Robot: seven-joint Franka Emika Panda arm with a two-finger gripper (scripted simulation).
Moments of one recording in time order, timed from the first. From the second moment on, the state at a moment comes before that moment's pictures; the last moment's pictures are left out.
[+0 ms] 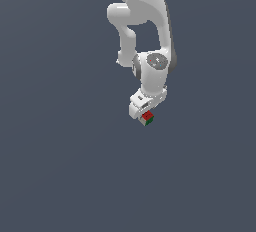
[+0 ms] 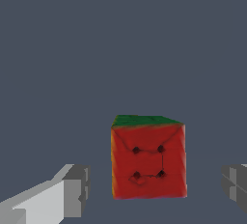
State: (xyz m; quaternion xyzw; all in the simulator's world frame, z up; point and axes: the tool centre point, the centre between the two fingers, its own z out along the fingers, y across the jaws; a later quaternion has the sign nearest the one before) arm -0.066 0.094 0.083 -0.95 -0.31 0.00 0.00
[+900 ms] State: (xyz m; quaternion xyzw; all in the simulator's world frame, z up) arm -0.067 0.094 0.034 -0.95 -0.32 0.00 0.00
